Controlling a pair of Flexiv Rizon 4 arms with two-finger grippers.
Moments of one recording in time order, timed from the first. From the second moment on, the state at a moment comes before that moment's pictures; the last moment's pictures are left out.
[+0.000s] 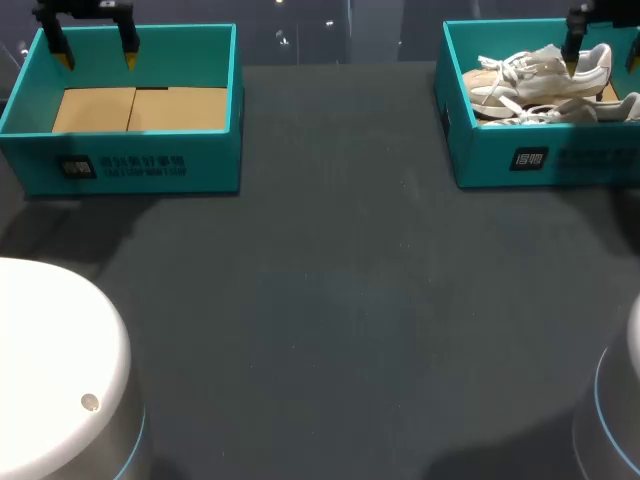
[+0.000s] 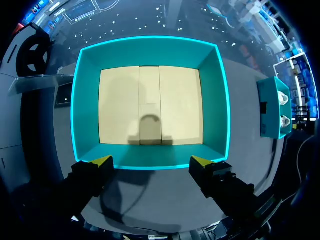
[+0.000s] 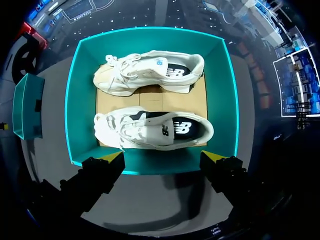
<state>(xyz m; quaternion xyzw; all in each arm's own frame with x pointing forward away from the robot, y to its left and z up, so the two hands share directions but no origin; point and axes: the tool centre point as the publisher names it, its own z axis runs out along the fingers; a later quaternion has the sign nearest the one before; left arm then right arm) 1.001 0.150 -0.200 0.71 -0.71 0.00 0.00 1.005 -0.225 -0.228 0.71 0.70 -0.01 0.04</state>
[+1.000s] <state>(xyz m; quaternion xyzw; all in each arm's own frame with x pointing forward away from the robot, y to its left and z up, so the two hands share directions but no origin) 1.001 0.150 -0.200 0.71 -0.71 0.00 0.00 1.014 -0.309 -0.293 0.74 0.67 -0.03 0.05</state>
